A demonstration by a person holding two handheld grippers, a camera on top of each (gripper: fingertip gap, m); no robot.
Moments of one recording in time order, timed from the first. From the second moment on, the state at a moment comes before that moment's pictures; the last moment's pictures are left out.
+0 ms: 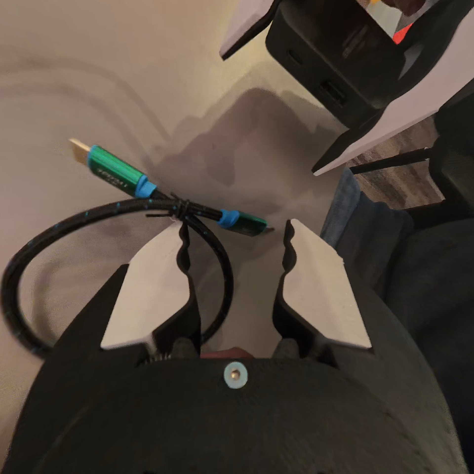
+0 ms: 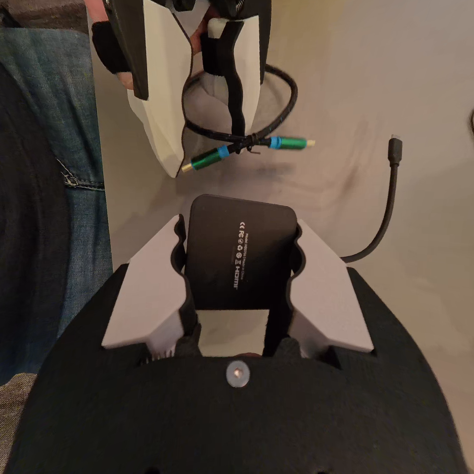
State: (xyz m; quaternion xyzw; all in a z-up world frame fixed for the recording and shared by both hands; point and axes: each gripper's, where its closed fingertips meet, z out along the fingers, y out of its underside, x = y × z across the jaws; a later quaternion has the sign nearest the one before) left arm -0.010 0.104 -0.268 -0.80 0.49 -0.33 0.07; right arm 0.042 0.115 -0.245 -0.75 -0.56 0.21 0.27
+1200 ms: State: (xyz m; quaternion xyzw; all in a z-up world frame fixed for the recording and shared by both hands) left arm -0.015 0.110 -0.283 -0.78 0.57 -0.22 0.14; right arm 0.037 0.117 -0.280 -0.78 -0.52 0.26 0.22
